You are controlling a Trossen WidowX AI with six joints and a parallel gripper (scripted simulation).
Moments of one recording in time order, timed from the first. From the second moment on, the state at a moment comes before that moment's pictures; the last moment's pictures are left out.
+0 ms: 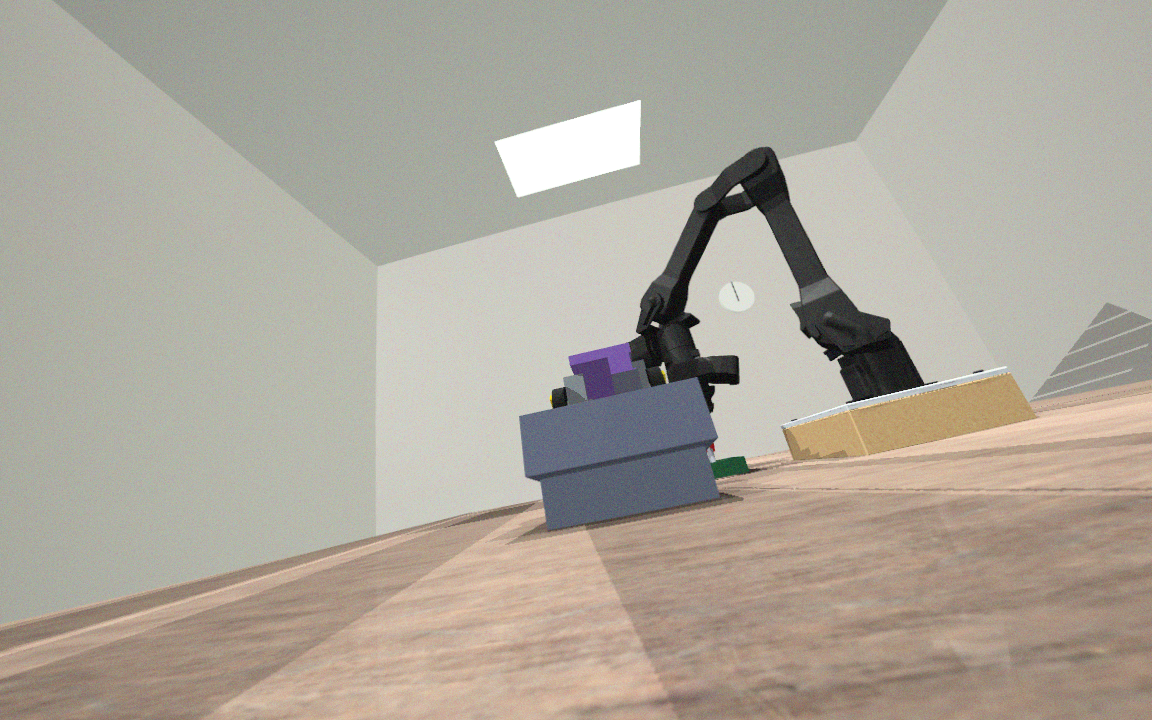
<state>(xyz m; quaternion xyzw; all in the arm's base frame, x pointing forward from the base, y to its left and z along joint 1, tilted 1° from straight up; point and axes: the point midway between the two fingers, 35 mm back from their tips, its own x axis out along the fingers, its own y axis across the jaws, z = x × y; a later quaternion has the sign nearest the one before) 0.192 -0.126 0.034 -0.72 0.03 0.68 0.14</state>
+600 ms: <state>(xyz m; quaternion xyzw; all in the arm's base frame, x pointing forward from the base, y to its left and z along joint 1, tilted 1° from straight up) 0.190 -0.134 0.028 -0.72 0.03 0.68 0.14</state>
